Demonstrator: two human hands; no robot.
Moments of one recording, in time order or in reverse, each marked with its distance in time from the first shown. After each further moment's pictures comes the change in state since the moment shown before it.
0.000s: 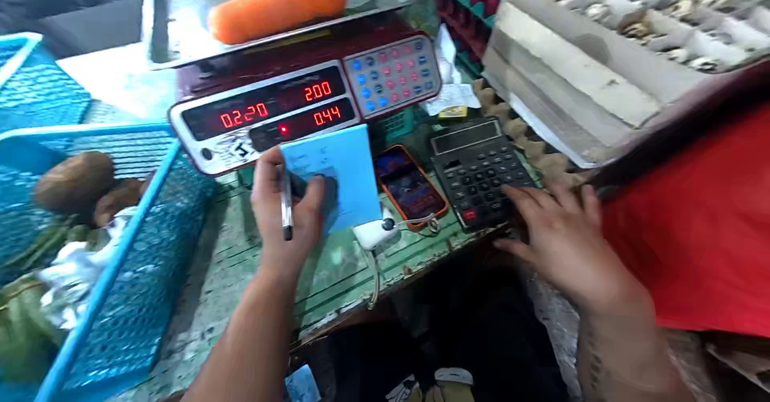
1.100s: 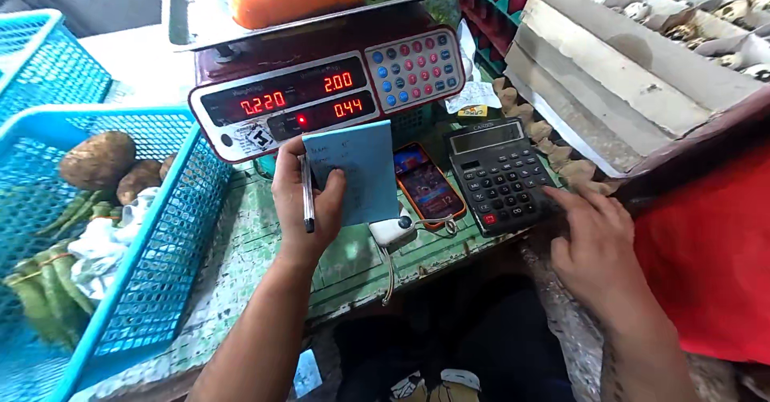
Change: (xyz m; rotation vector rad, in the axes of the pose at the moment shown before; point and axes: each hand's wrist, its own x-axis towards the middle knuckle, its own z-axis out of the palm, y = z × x) left_hand 0.000 -0.001 0.003 -0.060 0.065 0.004; right_hand -0.005 0.021 0.029 0.046 0.272 -0.009
